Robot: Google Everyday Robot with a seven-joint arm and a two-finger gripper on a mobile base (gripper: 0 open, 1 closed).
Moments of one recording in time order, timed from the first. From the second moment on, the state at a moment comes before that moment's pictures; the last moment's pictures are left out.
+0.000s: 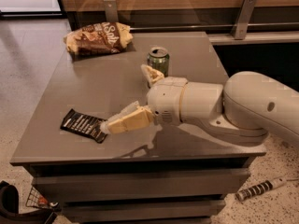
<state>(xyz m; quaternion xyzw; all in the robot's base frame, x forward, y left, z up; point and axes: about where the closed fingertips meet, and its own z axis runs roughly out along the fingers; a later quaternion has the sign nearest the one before) 0.476 0.054 0.913 -0.45 0.64 0.31 0.54</state>
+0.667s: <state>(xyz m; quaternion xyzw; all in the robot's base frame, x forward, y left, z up) 0.465 0.095 0.881 -0.45 0.63 0.31 0.55</state>
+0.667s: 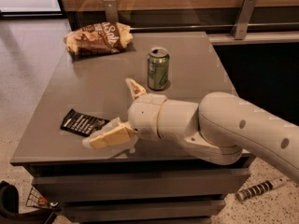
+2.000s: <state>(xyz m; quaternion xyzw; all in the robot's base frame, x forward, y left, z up) 0.468 0.148 0.836 -0.47 0.65 0.30 0.52</state>
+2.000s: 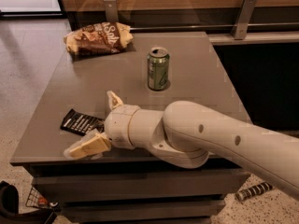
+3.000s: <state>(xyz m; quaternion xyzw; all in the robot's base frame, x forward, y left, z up) 0.464 0.160 0.819 -0.45 0.66 0.31 0.51</state>
